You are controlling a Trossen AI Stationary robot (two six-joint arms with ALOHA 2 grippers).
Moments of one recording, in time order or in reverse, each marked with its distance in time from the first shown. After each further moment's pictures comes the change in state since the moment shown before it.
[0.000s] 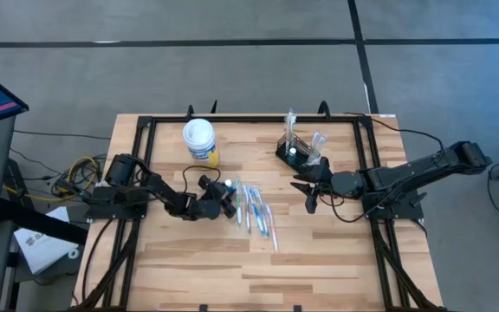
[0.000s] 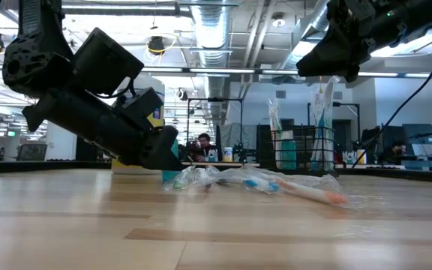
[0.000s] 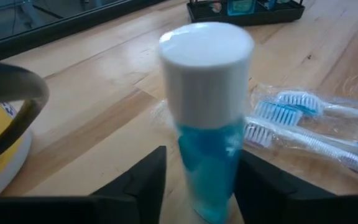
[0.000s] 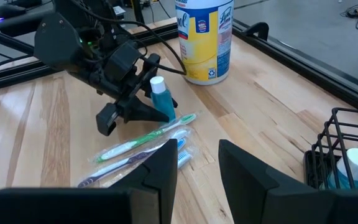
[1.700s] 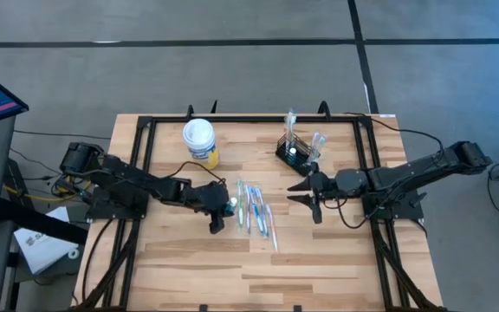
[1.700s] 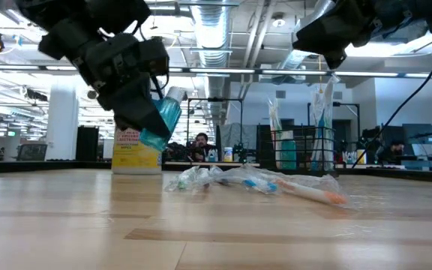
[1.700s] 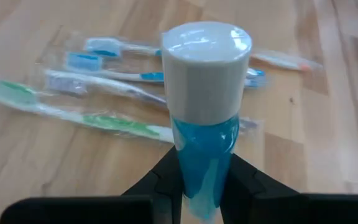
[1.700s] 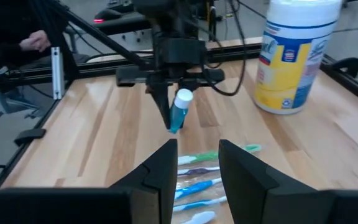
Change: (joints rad) left arm 0.046 -0.430 0.113 -0.656 0.788 0.045; right arm 0.000 0.004 0.000 0.140 -0.277 -0.180
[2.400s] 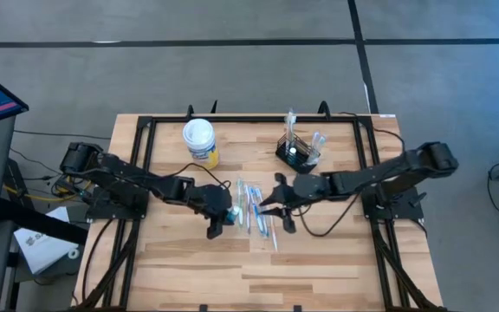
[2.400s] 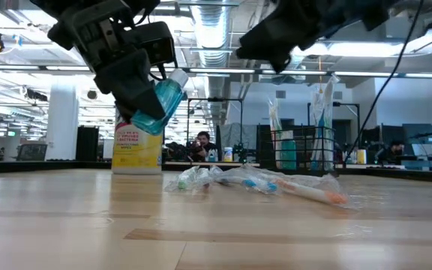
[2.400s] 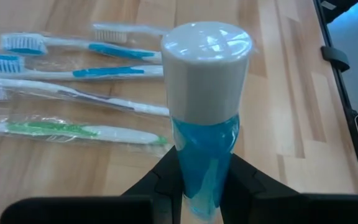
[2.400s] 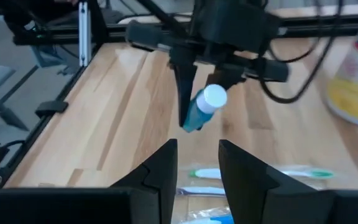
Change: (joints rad) left arm -0.006 0.000 0.093 -0.115 0.200 0.032; right arm -0.034 0.445 0.305 -0.003 -0.224 -0.070
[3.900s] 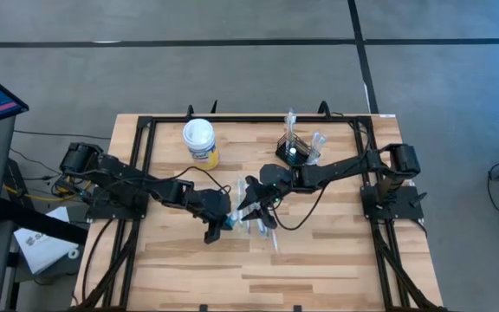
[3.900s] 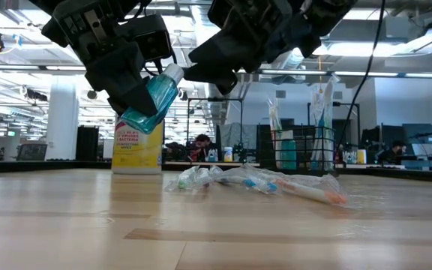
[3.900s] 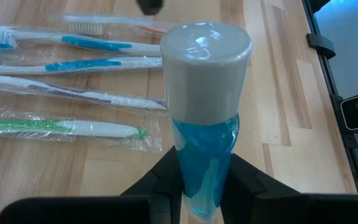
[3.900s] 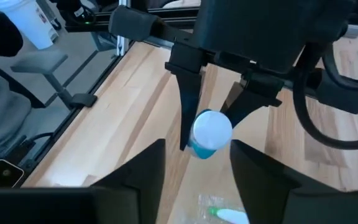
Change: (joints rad) left arm -0.041 0.000 0.000 -0.002 0.008 0.003; right arm -0.138 0.338 0.268 0.002 -0.392 -0.080
